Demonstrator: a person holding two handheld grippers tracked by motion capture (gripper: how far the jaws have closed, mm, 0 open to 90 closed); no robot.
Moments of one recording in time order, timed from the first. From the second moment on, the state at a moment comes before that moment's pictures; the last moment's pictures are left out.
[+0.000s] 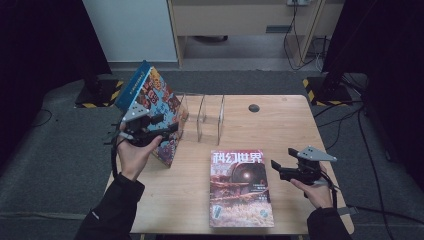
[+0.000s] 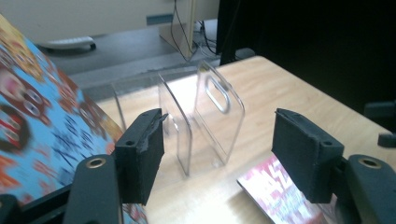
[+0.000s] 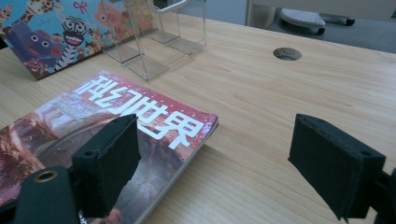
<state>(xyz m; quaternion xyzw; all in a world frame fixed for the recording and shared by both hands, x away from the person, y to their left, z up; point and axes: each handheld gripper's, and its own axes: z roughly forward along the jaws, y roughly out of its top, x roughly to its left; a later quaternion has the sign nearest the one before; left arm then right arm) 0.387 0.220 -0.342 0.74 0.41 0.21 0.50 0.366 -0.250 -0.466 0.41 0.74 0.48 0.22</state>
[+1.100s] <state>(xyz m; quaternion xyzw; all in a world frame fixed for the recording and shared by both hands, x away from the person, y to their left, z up) 0.343 0.167 -0.481 0.78 0.39 0.14 0.46 0.361 -0.221 -0.479 0.40 0.77 0.45 0.22</state>
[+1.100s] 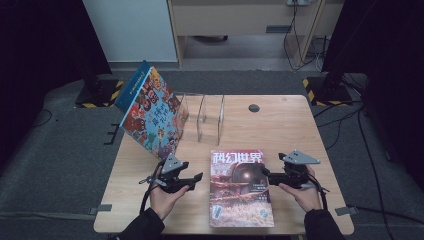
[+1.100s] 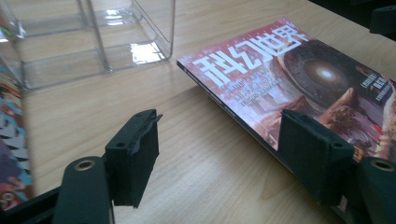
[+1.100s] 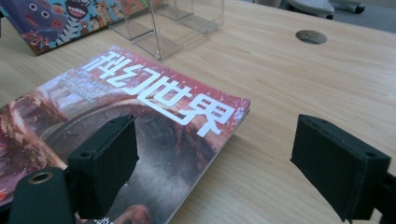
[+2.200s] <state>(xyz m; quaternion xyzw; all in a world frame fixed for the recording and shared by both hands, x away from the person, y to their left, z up) 0.343 0.122 -0.514 0.80 0.38 0.07 0.46 0.358 -0.201 -0.511 0.42 0.79 0.43 0.14</state>
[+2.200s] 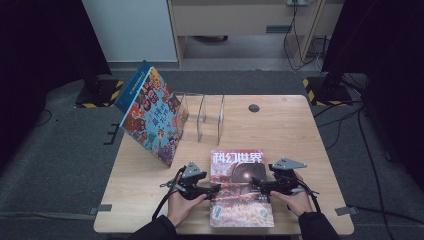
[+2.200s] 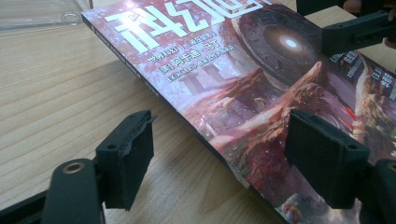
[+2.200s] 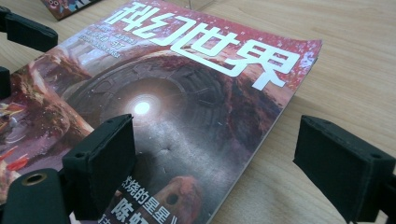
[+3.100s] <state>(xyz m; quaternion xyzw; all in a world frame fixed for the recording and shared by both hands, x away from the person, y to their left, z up) 0.360 0.113 -0.522 0.79 0.40 -0.01 0.47 0.367 -0.193 -0.522 0.46 0.76 0.45 0.05</state>
